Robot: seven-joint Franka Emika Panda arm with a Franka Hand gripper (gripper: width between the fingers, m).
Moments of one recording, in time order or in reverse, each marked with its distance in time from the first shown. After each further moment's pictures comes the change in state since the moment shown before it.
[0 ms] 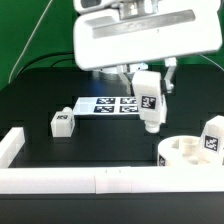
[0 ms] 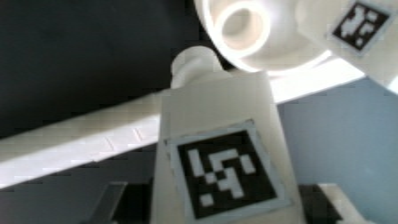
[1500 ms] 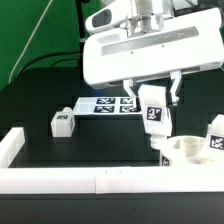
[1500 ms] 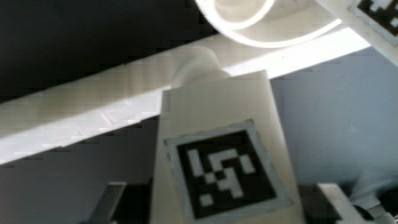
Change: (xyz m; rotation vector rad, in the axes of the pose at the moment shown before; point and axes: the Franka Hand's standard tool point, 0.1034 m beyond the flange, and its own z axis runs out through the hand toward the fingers) arm -0.006 0.007 0.016 0.040 0.177 -0.043
